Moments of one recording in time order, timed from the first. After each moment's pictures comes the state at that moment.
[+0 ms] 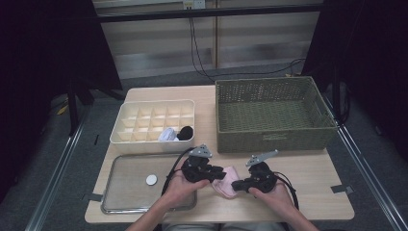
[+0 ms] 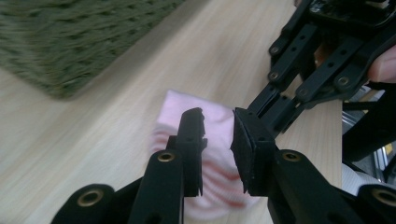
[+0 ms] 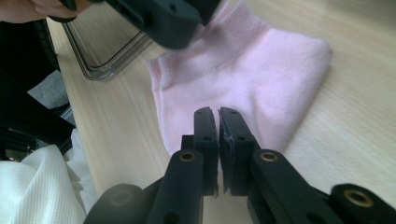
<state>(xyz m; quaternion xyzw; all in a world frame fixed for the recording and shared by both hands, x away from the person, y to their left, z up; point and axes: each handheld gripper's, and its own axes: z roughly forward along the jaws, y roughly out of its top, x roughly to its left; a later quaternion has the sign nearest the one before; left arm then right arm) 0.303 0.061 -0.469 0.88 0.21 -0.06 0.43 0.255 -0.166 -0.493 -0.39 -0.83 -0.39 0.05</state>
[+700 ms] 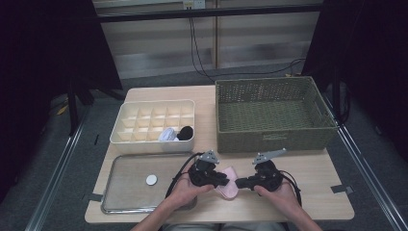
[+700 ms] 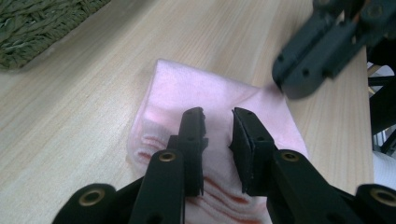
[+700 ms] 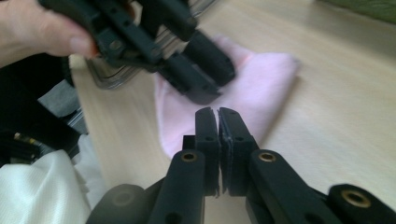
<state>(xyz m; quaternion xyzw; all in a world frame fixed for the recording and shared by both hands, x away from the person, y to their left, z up) 0.304 0.051 -0.495 0.89 0.20 -0.07 0.39 0.255 -0.184 -0.481 -0.39 -0.82 -0.42 0.05</state>
